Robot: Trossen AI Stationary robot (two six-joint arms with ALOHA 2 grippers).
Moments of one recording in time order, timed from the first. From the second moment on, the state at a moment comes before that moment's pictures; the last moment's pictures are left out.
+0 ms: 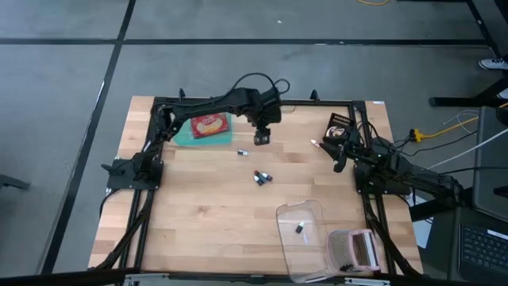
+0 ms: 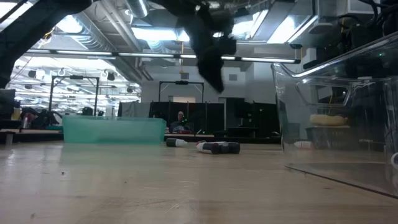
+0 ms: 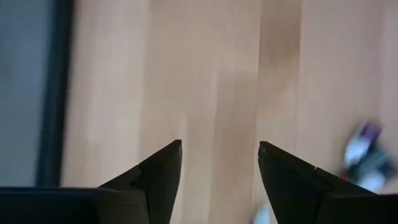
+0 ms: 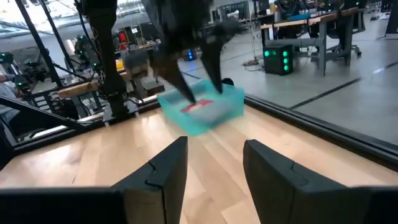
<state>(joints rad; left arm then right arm) 0.35 2.13 2.02 -1.01 0.03 0.28 -0.33 0.03 0.03 -0.02 0.00 0.23</state>
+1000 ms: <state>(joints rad) 0.30 2.13 1.58 -0.95 0.04 0.49 -0.33 0.03 0.03 -0.02 0.02 0.28</state>
